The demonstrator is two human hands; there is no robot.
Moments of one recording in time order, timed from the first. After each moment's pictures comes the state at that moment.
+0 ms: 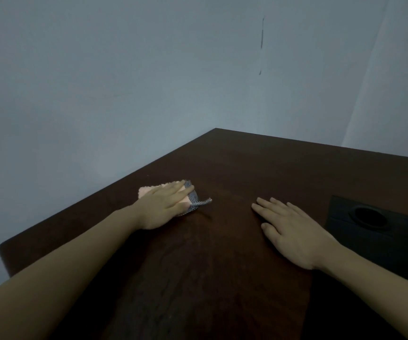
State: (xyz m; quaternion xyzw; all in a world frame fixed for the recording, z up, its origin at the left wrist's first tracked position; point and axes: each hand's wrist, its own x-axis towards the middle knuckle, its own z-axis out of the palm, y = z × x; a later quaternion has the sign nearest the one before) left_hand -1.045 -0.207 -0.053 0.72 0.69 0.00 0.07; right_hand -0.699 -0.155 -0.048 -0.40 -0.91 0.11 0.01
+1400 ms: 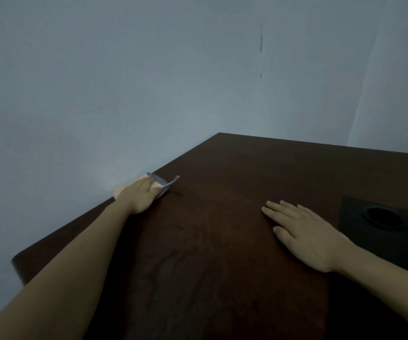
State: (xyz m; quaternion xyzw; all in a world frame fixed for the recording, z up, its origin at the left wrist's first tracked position) left_hand -1.134 -0.181 -0.053 0.54 0.83 0.09 0.05; right_hand -0.698 -0.153 -0.048 -0.40 -0.91 0.10 -0.01
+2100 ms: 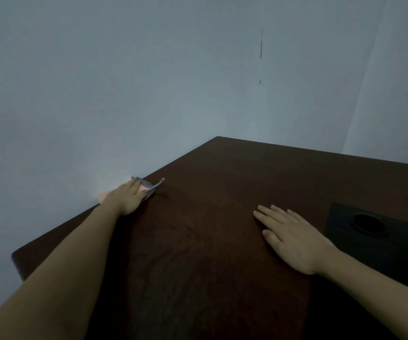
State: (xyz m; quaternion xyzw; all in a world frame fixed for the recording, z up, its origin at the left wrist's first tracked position) left_hand -1.148 -0.197 -0.049 0.51 0.86 0.04 0.04; right_hand -0.697 -0.154 -0.044 -0.40 -0.91 0.10 -0.02
